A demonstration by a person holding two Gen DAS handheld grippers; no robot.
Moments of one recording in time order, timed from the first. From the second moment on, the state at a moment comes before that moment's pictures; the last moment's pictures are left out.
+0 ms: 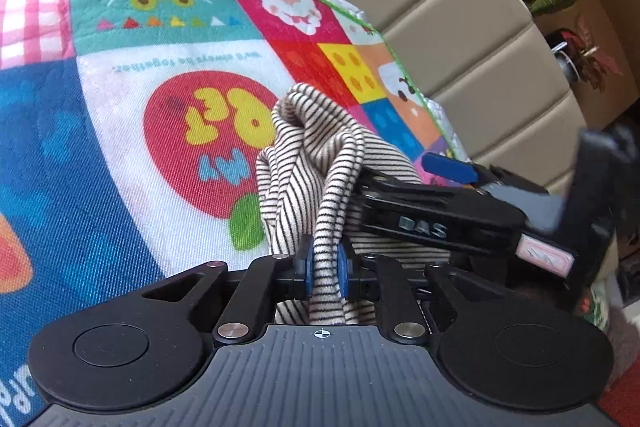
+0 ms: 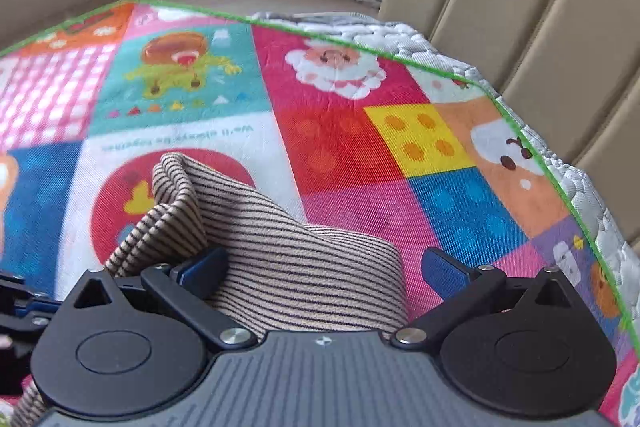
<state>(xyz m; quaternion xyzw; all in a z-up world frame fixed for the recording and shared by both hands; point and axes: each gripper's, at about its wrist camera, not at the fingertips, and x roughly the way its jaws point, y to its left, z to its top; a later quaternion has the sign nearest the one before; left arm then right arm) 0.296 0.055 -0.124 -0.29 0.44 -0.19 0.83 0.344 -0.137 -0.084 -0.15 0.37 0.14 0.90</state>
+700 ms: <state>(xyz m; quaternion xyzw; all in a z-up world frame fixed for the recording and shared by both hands) 0.341 0.065 -0.112 -0.24 0.45 -0.19 0.84 0.263 -0.168 -0.127 0.10 0.36 0.18 0.91</state>
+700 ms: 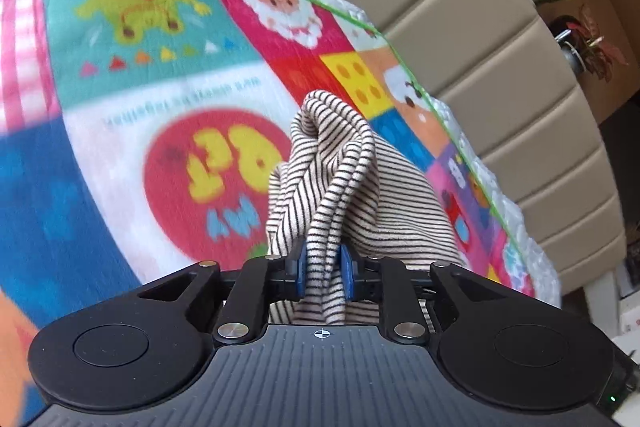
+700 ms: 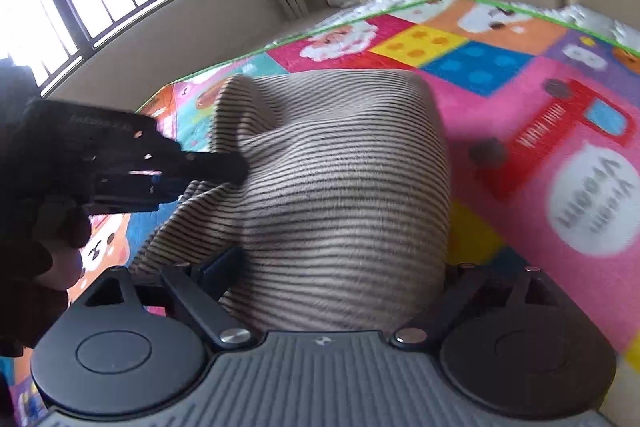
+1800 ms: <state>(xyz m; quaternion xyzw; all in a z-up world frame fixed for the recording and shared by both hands) 0.413 0.057 -0.091 -0.12 0.36 -0.20 0.90 0.333 -0.130 -0.119 -0.11 0.30 0.20 0.93</state>
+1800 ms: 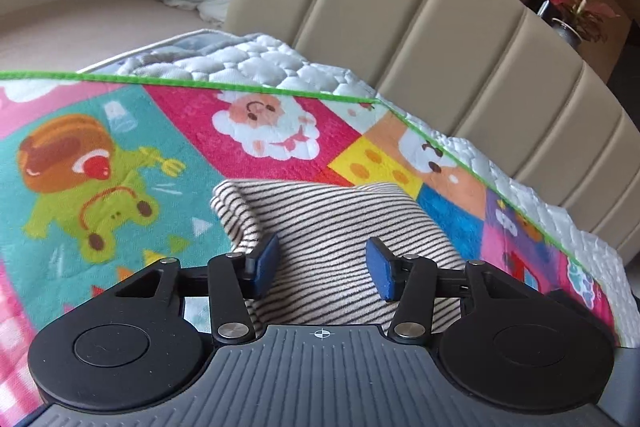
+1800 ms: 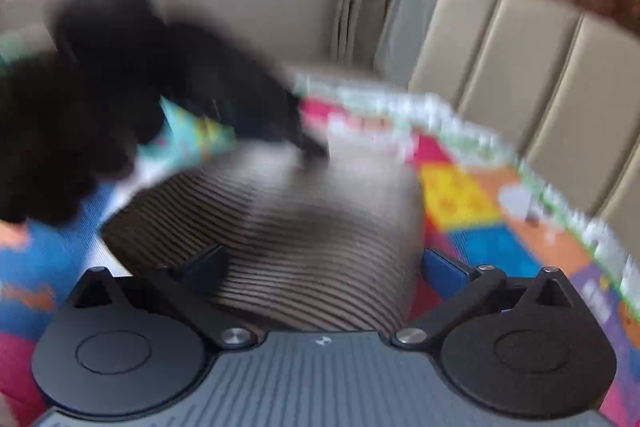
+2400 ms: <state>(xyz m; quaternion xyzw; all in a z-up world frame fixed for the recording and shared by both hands) 0.347 0.060 -0.106 -0.14 0.42 -0.16 0.88 0.321 -0.207 -0.113 0.10 0.33 0.16 0.93</state>
